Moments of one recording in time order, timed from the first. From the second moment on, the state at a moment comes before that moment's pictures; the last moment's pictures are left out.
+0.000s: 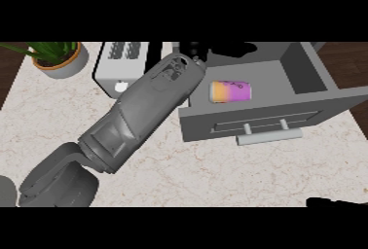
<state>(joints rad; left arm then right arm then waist) -1.42 0.00 -0.61 -0.38 0.63 0.79 -0.09 0.09 -0.13 -0.21 -2.20 0.11 0.20 0.08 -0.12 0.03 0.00</state>
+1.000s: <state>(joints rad) -1.45 0.00 -0.59 -0.43 0.70 0.82 -0.12 -0.02 -0.26 0.02 -2.05 0.76 0.12 -0.01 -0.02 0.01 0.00</state>
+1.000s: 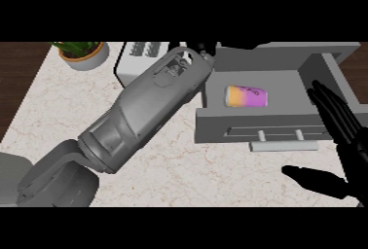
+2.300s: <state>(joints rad) -1.26 0.32 -0.63 -0.90 0.57 0.80 0.20 -0.43 -0.18 -0.02 -1.14 1.16 -0.41 -0.11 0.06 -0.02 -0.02</state>
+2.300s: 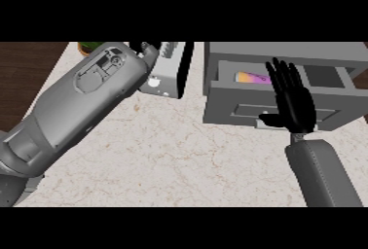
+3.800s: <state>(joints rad) -0.91 0.52 -0.61 -1.30 0.49 0.77 0.26 -1.04 -0.22 -0.22 -0.31 1.23 -0.73 -0.09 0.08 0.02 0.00</state>
